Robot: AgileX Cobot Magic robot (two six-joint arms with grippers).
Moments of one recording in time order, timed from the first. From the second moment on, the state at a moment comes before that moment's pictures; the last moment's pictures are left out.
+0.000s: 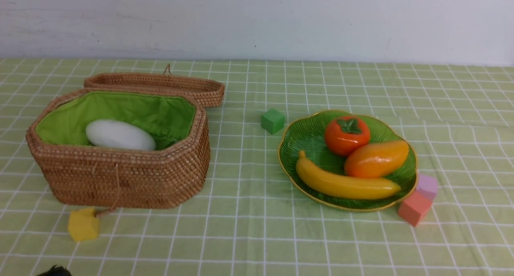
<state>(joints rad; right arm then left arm) 0.02 -0.01 0.02 0.07 0.38 0.03 -0.70 0.07 -0.18 0.22 0.25 -0.54</state>
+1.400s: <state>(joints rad) 0.02 -0.01 0.02 0.07 0.38 0.03 -0.11 -0.01 0.03 -0.10 0.38 -0.33</state>
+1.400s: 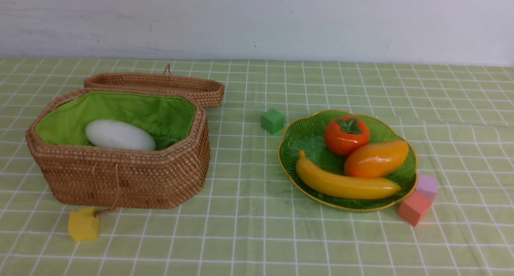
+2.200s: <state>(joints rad) 0.02 -0.01 0.02 0.07 0.38 0.03 -0.11 -0.01 0.03 -0.10 0.38 -0.33</state>
